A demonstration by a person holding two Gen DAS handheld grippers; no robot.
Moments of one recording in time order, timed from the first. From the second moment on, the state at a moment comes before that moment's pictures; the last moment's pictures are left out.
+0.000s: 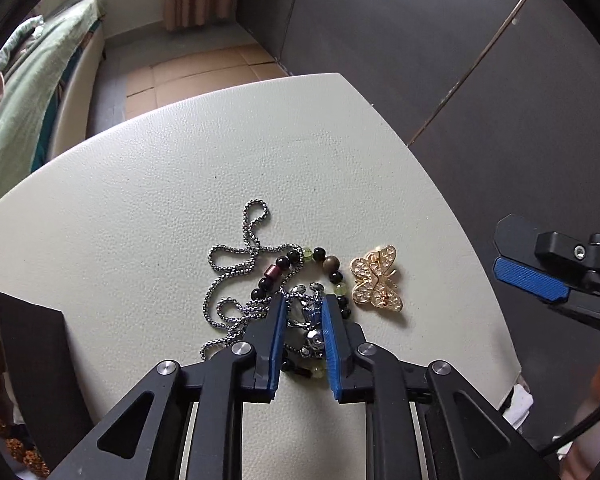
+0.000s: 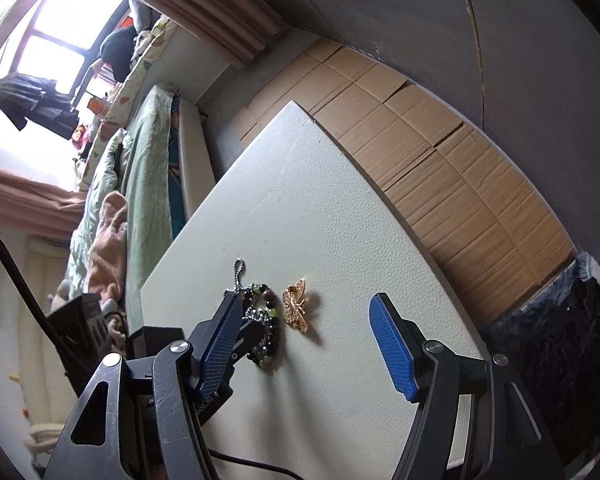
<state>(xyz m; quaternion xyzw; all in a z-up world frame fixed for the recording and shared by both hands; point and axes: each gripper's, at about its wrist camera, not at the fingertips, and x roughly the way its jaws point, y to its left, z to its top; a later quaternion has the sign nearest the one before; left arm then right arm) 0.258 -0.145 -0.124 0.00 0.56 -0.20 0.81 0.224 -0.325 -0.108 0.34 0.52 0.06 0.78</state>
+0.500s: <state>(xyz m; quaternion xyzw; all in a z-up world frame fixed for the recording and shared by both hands) 0.226 -0.162 -0.126 0.10 0.52 -0.18 0.83 0.222 -0.326 -0.107 0.35 0.52 0.06 0.78</state>
